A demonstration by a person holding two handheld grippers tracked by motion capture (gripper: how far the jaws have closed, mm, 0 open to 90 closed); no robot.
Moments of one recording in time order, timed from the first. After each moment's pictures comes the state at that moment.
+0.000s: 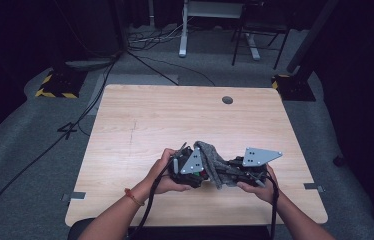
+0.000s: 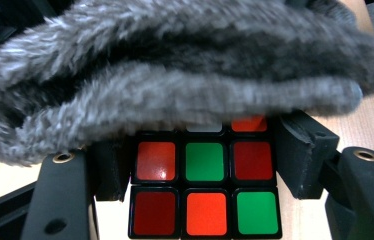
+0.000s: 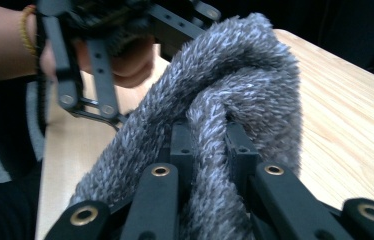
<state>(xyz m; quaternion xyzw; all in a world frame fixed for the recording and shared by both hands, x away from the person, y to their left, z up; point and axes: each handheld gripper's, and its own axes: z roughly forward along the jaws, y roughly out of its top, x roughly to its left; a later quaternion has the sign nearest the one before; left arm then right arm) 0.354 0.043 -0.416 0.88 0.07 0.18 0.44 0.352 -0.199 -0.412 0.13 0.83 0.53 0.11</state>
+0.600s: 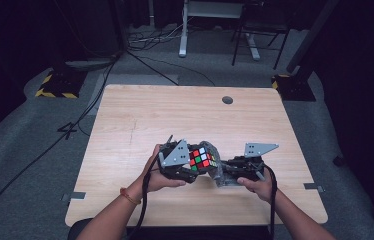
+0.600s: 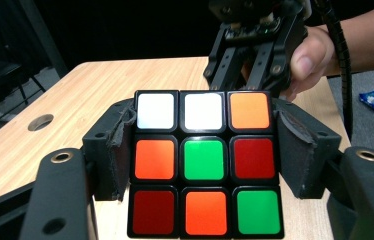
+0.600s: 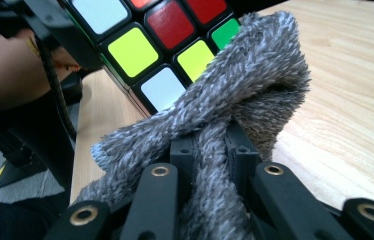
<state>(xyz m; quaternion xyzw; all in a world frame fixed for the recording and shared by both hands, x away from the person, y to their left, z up) 0.355 0.068 -0.396 0.83 0.08 0.15 0.54 0.381 -0.210 -0.442 0.19 0.81 0.56 -0.01</state>
